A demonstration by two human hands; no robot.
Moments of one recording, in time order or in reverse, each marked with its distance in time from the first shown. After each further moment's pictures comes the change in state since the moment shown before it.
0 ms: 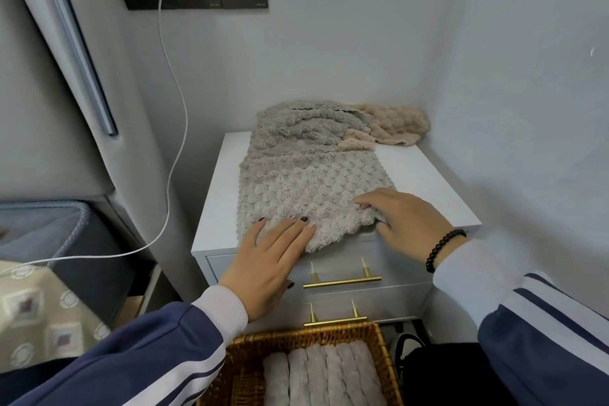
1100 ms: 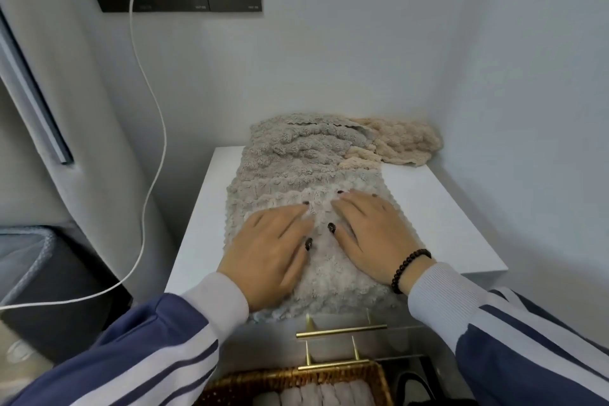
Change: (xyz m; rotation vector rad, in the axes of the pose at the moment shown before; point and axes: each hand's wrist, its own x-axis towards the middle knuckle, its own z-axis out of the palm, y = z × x) left_hand 0.072 -0.026 -0.025 -0.202 0.153 -0.084; right_hand 0.067 0.008 0.037 -0.117 0.124 -0.088
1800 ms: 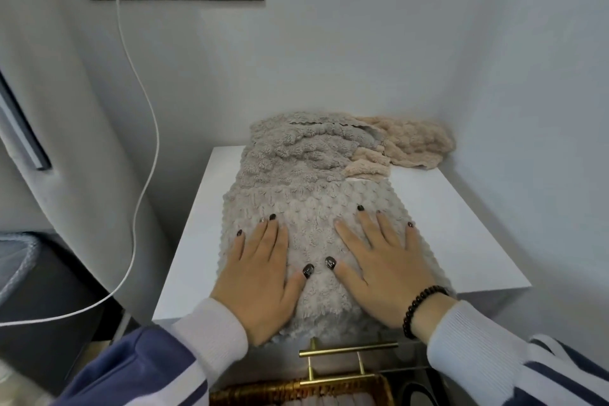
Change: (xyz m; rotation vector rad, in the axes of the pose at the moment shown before) left_hand -0.009 0.002 0.009 0.001 -0.460 -0.429; right_hand -0.016 -0.012 0.008 -0.139 -0.342 0.223
